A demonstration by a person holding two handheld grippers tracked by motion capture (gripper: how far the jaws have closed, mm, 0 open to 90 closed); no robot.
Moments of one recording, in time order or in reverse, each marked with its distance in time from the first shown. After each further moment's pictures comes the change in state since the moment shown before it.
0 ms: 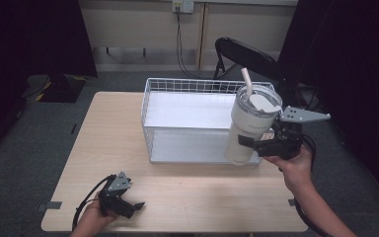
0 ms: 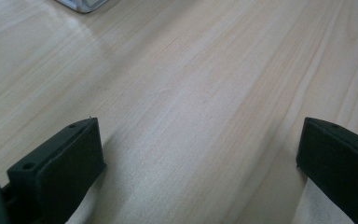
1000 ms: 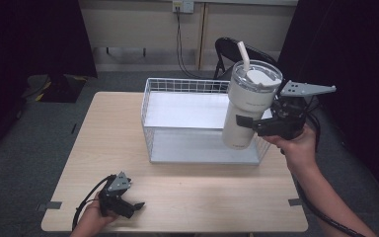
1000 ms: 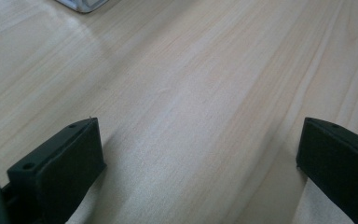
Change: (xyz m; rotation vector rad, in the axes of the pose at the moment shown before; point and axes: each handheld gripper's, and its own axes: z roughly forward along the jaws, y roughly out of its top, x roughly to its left) left arm 0.000 0.000 0.000 -0.004 0.003 0.001; right arm 0.006 0.060 0.002 0.022 0.000 -0.021
